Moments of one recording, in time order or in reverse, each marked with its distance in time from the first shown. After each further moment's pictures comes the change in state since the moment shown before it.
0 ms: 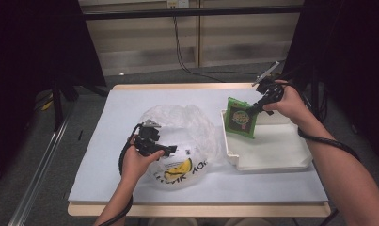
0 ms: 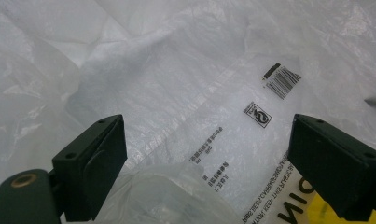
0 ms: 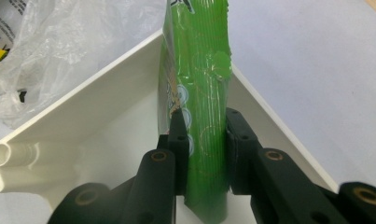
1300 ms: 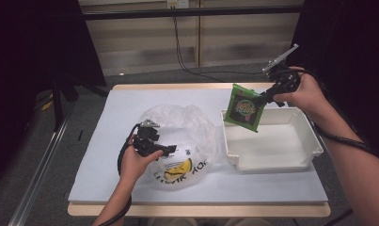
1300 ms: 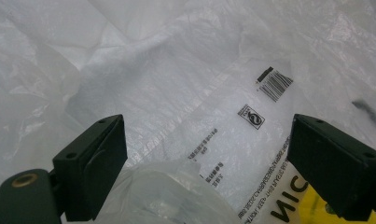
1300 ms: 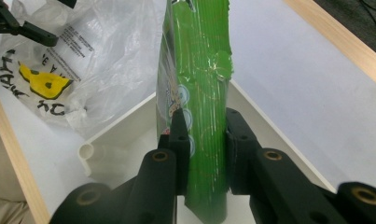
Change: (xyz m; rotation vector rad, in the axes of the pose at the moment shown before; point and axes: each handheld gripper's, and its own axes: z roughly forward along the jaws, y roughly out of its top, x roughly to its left) left arm 0.001 0.000 -0.005 -0.016 -0.018 0.008; right arm 0.035 0.012 -0.074 -0.082 -0.028 0.010
